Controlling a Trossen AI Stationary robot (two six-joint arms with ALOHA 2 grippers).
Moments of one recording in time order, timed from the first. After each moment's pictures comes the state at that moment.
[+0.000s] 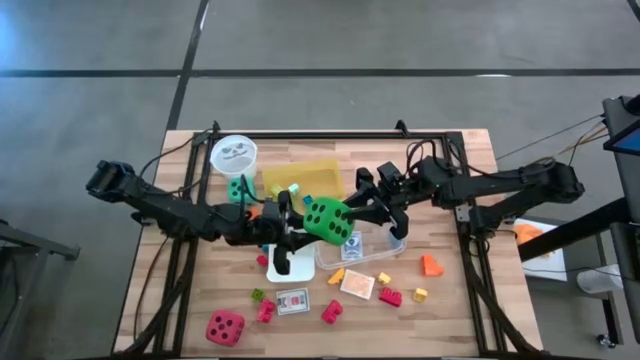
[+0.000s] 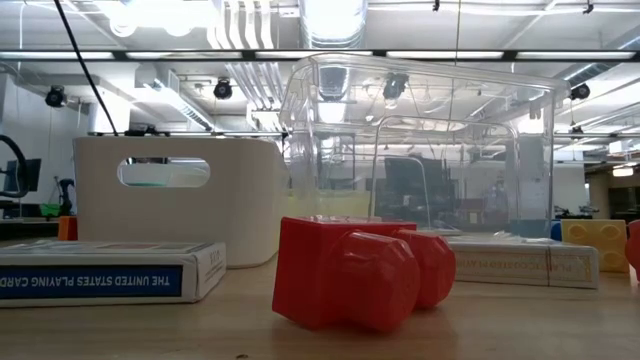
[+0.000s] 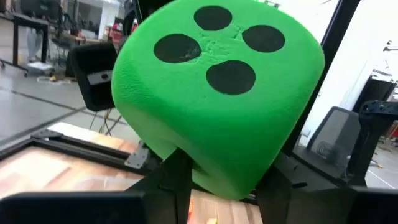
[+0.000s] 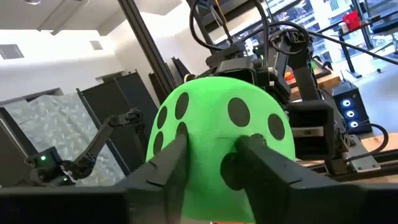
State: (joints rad) left arm -0.32 1.36 0.92 0.53 -0.36 -0.25; right arm 0.02 1.33 0.93 0.54 -0.31 0.55
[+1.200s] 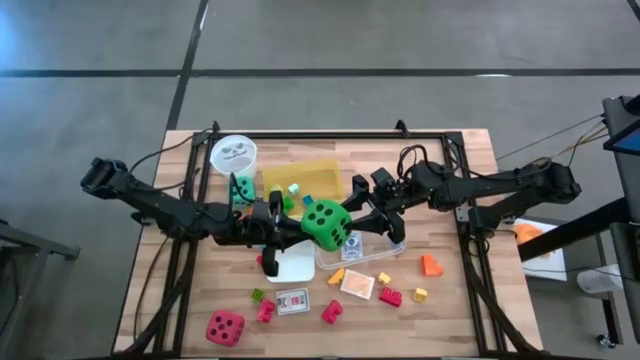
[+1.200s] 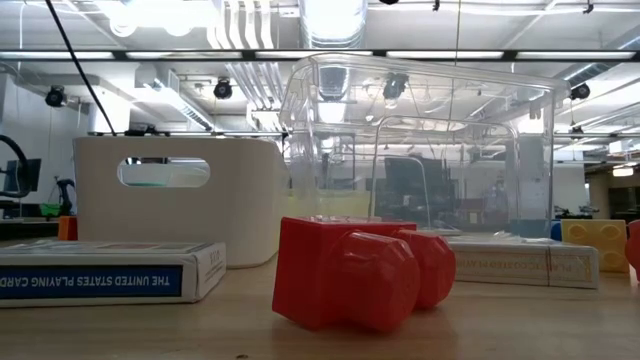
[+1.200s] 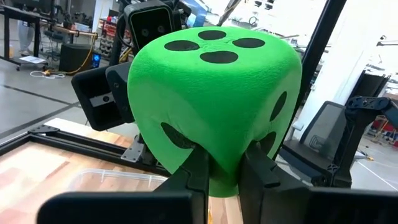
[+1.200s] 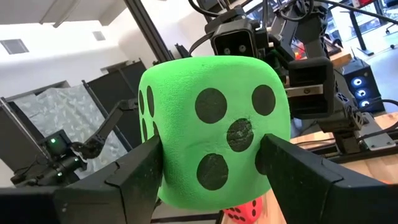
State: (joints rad) left arm -0.38 1.27 0.92 0.42 -0.37 -0.26; right arm 0.01 1.33 0.93 0.52 -0.34 0.59
